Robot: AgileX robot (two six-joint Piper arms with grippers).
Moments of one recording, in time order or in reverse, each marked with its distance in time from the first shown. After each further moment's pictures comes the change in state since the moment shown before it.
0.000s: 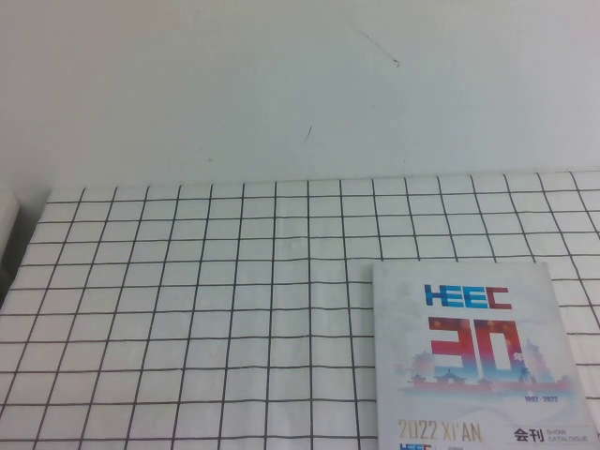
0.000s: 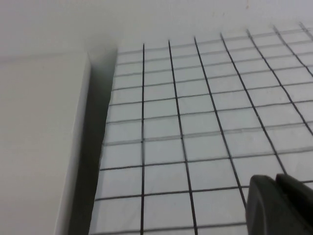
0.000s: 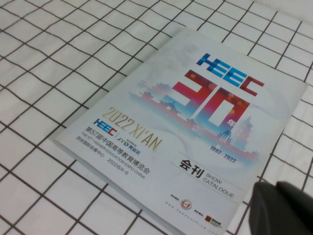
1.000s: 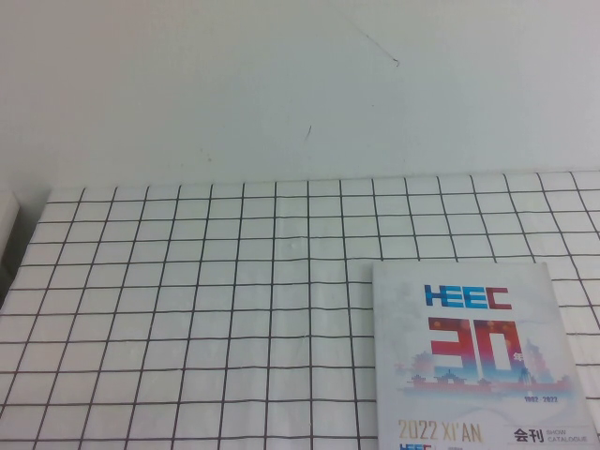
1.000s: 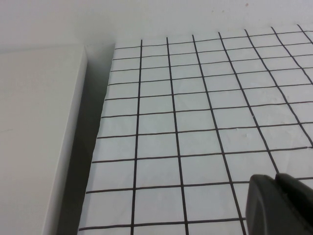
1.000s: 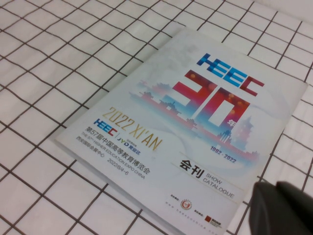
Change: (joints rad) right arm 0.000 0.000 0.000 0.000 0.000 0.000; left arm 0.009 -0.006 0.000 -0.037 0.022 -0.002
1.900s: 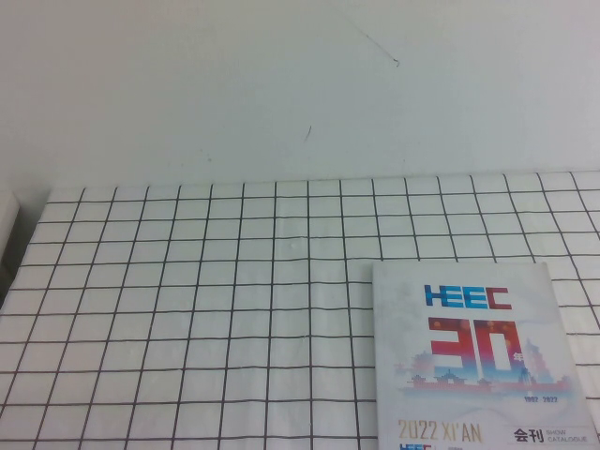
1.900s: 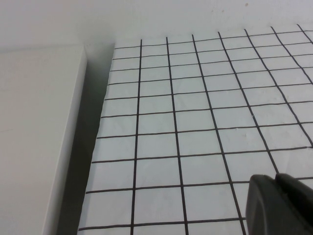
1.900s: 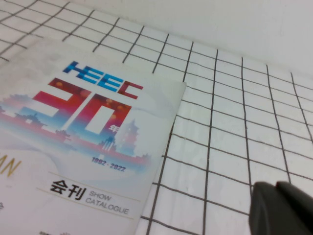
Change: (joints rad) right arm -0.245 -0.242 0.429 -0.084 -0.440 -0.020; left arm 0.000 0.000 0.000 0.000 0.000 0.003
